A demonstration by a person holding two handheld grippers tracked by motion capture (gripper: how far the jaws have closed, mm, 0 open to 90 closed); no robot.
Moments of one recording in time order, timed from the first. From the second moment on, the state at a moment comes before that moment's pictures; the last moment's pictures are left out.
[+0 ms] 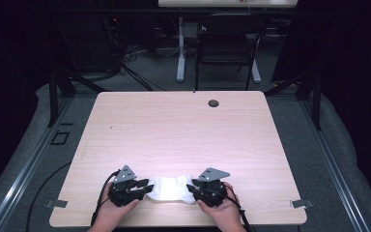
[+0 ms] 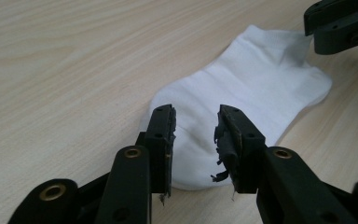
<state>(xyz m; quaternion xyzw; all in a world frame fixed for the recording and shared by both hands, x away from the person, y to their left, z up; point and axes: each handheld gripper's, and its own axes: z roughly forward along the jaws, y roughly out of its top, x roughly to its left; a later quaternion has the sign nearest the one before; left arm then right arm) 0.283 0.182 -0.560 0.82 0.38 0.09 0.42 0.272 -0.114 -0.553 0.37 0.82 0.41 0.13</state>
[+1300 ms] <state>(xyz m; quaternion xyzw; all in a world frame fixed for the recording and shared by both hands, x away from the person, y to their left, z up) 0.304 0.172 -0.584 0.83 0.36 0.11 0.41 0.287 -0.119 -0.578 0.39 0.83 0.37 0.13</state>
